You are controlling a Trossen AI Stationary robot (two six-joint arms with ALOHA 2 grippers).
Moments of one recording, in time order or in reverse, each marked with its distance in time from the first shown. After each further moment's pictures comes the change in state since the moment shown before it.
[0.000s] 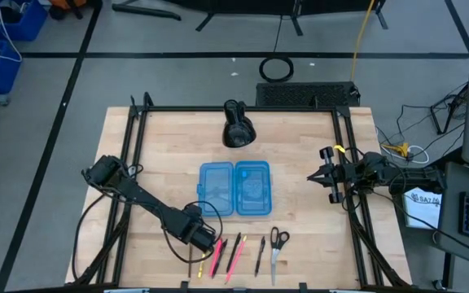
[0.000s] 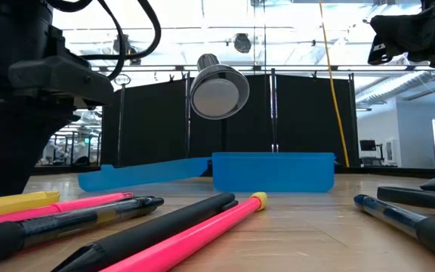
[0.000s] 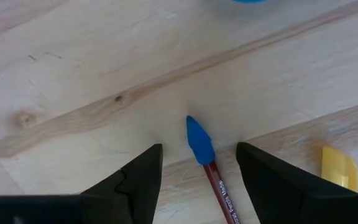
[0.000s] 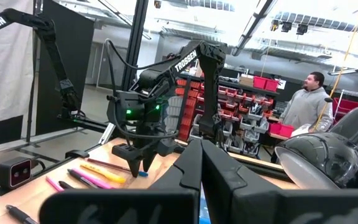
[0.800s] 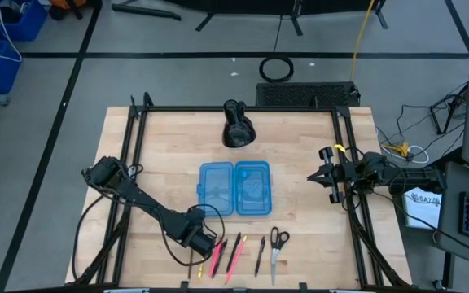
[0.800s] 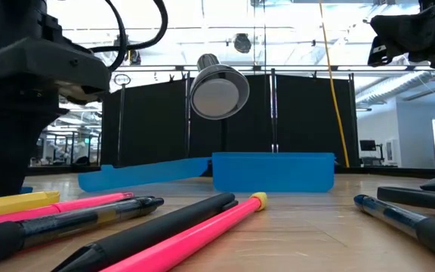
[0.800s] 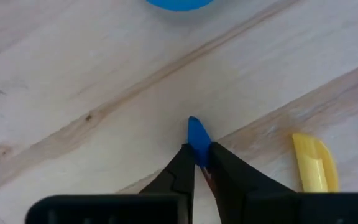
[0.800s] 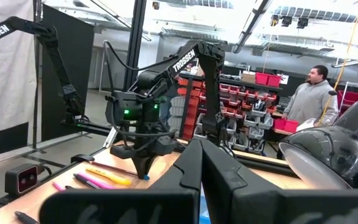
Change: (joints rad) left arm -0.014 -0.006 0.015 0.040 -0.116 0.143; right arm 0.000 0.000 0.000 -0.001 0.000 0.048
